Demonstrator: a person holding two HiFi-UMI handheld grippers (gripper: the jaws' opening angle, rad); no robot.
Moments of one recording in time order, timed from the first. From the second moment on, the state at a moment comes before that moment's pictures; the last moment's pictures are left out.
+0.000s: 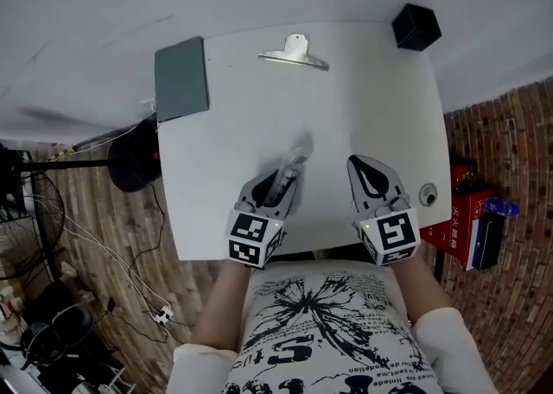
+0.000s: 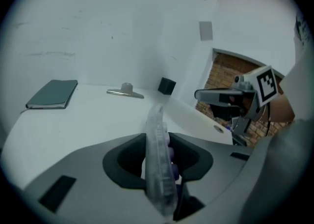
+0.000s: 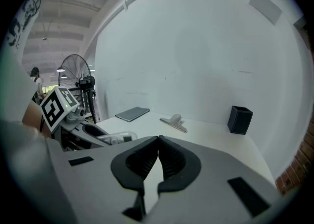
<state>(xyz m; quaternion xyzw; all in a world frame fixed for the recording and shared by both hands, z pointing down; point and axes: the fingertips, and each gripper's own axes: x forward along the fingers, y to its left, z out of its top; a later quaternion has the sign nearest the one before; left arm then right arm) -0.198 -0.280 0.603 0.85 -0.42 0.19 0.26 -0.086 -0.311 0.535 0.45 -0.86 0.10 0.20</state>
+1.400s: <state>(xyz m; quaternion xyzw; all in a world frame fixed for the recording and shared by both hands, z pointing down) -0.268 -0.308 0.596 0.82 -0.49 0.18 0.26 -0.118 -0.316 0.538 0.44 -0.86 0.10 0.22</state>
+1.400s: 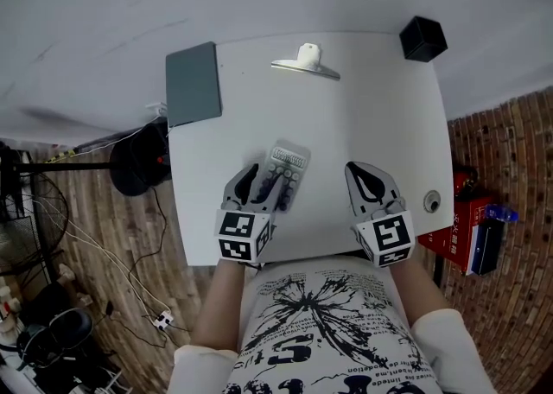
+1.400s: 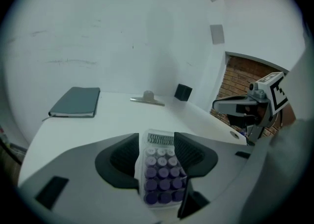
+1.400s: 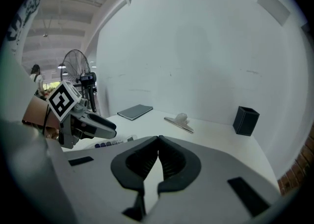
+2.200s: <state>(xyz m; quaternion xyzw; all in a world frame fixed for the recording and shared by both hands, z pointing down) -0.249 -0.271 0.405 0.85 -0.51 0.11 0.09 -0.087 -0.292 0.430 0.45 -0.88 0.02 0.14</state>
